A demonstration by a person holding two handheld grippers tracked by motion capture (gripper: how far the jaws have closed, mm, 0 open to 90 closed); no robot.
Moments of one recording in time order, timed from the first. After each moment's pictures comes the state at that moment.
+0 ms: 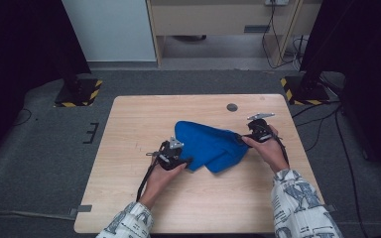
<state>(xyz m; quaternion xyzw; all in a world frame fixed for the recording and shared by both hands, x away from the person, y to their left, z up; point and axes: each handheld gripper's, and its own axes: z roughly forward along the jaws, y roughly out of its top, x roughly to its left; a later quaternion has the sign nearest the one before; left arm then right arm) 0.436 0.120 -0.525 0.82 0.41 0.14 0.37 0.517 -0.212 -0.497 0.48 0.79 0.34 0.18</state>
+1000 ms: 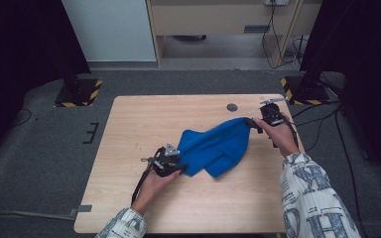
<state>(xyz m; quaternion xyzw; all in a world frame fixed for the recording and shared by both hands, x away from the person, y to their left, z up) 0.414 0.138 -0.528 0.84 0.38 0.13 0.37 0.554 -0.249 -0.461 0.51 0.77 0.35 0.18</state>
